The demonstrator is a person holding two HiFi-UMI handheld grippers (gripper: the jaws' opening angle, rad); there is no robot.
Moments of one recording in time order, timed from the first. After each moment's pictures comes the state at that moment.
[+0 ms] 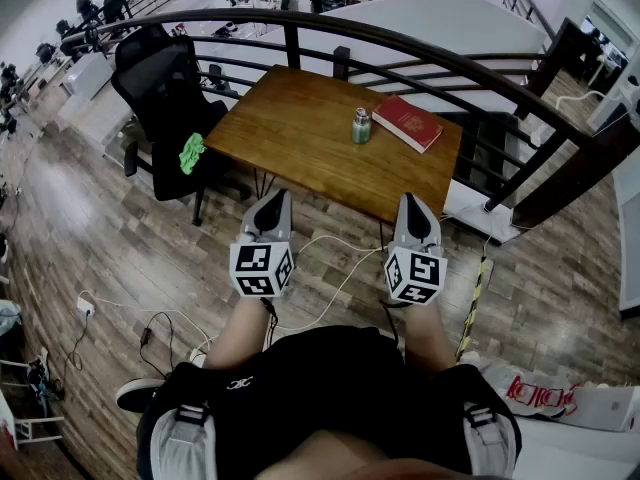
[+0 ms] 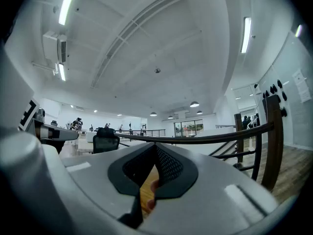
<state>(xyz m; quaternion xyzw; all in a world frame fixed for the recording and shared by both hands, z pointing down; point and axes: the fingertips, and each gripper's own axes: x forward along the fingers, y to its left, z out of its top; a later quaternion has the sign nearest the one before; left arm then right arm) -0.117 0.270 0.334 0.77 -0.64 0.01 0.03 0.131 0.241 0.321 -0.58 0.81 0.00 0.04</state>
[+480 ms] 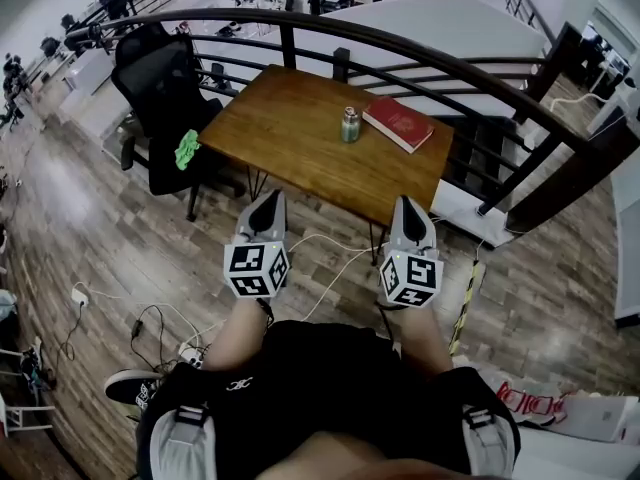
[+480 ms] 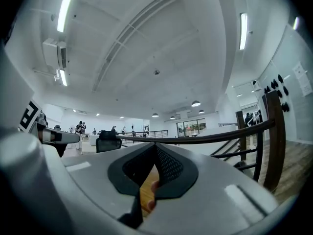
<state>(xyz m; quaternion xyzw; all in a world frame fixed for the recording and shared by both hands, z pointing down) -0.075 0.281 0.331 0.75 -0.66 0.00 0.05 0.175 0.248 0.317 -0.57 0.82 -0.01 0.05</state>
